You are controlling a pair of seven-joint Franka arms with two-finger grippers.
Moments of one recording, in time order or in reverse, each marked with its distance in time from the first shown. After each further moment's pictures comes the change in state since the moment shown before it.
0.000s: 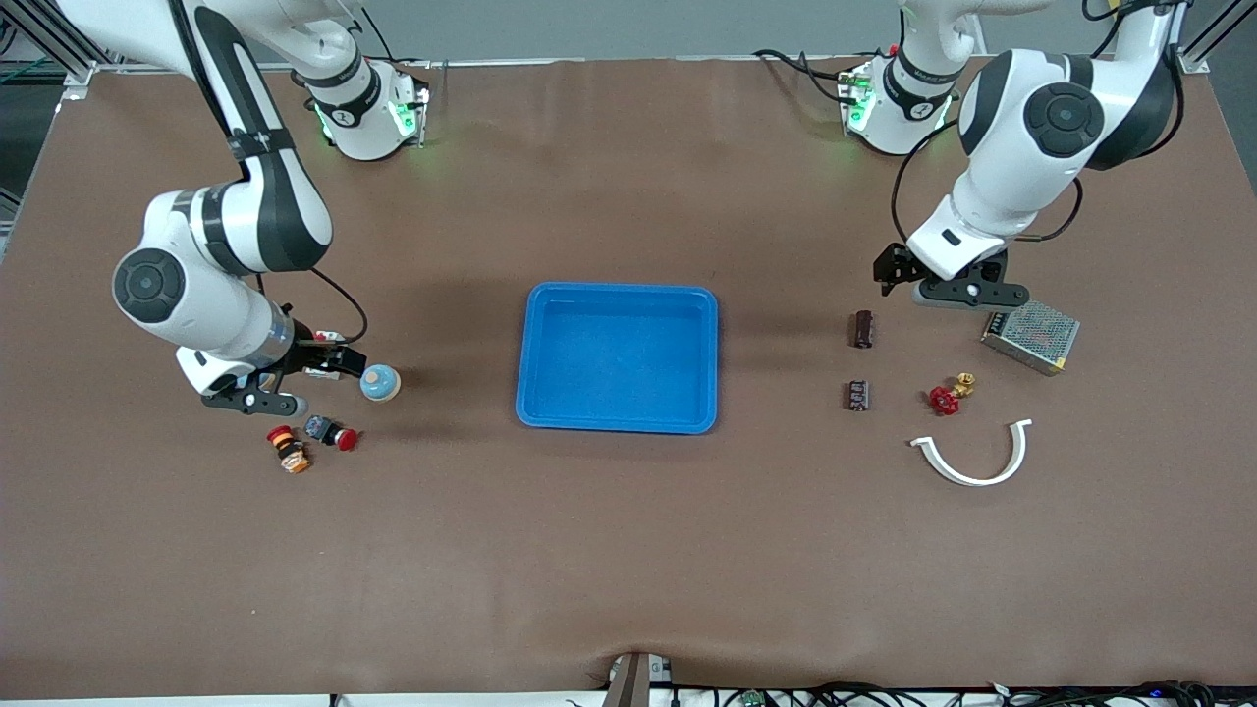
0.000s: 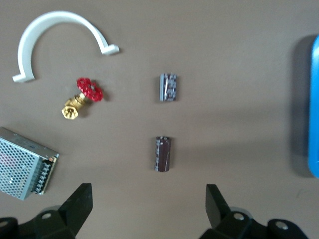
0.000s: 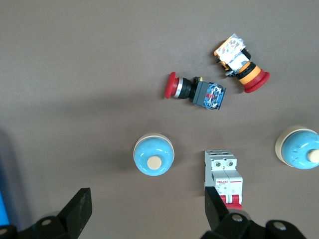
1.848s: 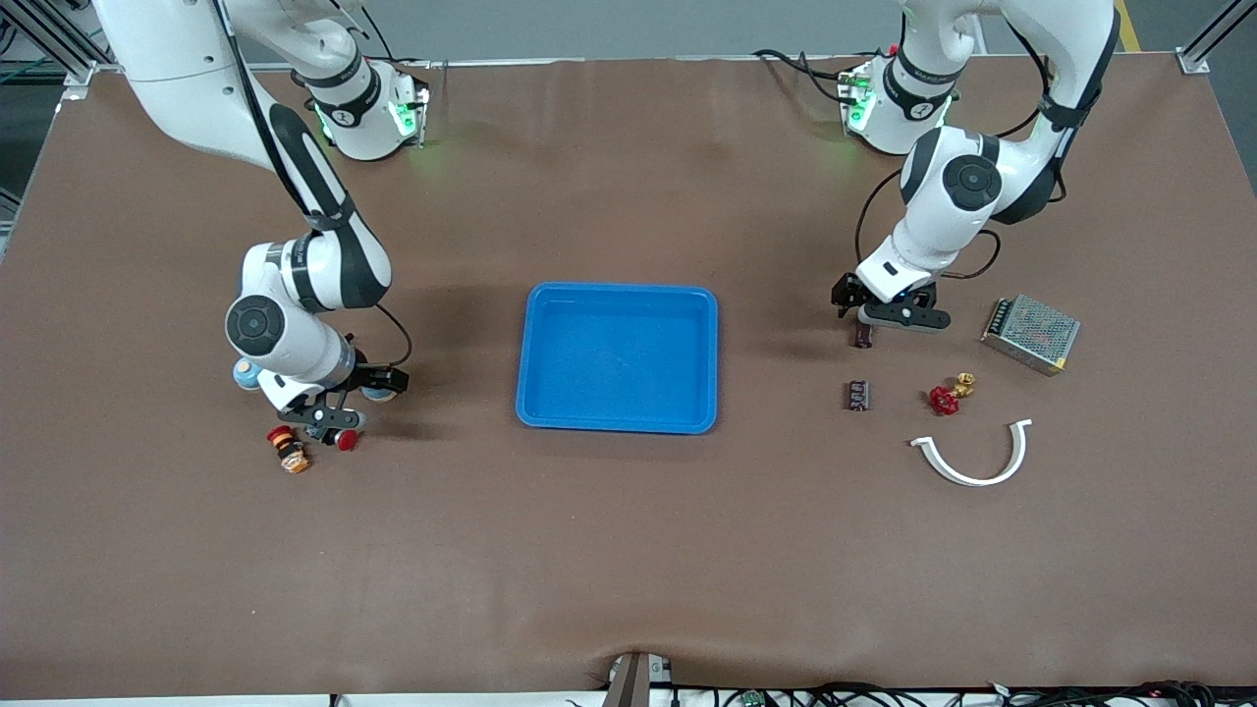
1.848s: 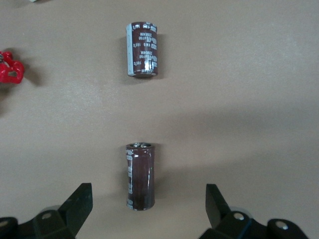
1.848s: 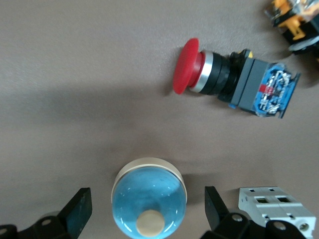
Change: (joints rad) left arm 0.002 0.266 -0.017 -0.219 0.043 0.549 0.002; right arm 0.027 0.208 0.000 -0.102 0.000 0.311 0.000
